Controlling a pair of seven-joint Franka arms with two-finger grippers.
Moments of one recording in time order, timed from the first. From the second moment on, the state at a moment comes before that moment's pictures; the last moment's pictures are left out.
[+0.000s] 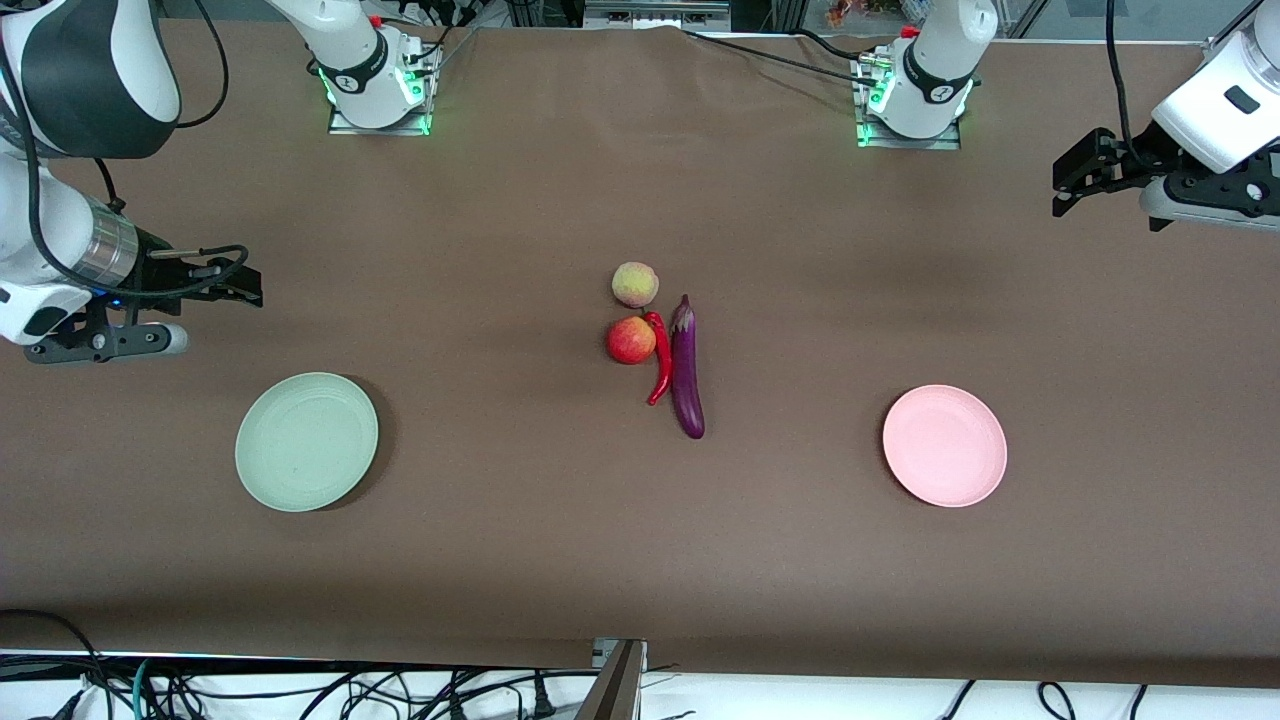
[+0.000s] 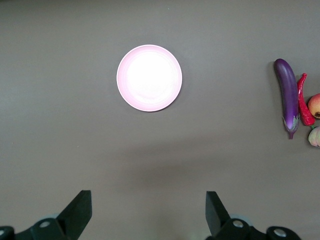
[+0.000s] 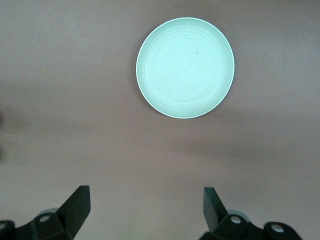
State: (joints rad) left arm -0.07 -0.03 -0.04 -1.55 0.02 1.49 0.05; right arm 0.02 0.22 0.07 -1.51 -0.03 1.59 -0.02
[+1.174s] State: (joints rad) left arm -0.07 -0.03 -0.05 -1.55 0.02 1.48 0.05; right arm 0.49 0.47 0.09 -1.52 0.06 1.84 0.62
